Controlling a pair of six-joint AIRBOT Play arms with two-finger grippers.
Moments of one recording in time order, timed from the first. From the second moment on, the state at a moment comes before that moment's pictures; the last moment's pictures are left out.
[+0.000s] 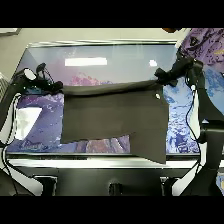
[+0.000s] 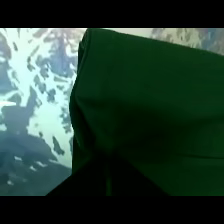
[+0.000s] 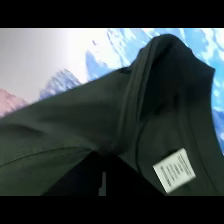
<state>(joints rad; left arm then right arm) 0.08 -1.89 1.74 1.24 -1.15 -1.60 -0.07 -1.98 2.01 1.86 -1.18 -1.32</state>
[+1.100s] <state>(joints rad) -0.03 -1.92 1.69 1.25 -1.37 -1.64 -0.07 -2.04 2.02 1.63 -1.50 -1.35</state>
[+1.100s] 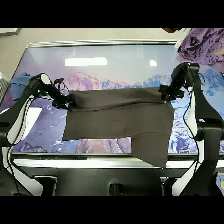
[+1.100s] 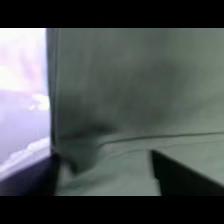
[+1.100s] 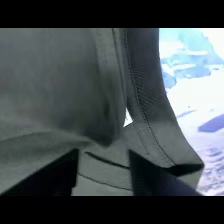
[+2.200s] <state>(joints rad) 0.28 -1.35 1.06 1.24 -1.25 -1.68 -0.61 -1.29 0.81 2.04 -1.46 -1.72</state>
